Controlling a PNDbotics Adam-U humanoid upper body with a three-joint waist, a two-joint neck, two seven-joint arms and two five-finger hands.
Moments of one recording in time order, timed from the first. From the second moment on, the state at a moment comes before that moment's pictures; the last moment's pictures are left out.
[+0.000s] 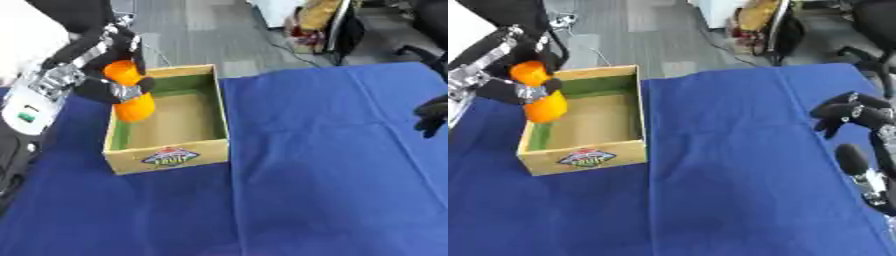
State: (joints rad) left arm -1.10 0.53 -0.12 -0.85 -0.41 -0.89 -0.13; right arm -0.26 -0.44 -0.12 -1.98 0.32 -0.40 0.15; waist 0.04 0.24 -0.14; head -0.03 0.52
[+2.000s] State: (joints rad) left arm -0.86 0.77 -0.22 -1.23 -0.44 -0.81 0.15; right arm -0.18 -0.48 -0.13 -1.98 0.36 -0.38 0.14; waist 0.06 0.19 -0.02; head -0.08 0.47
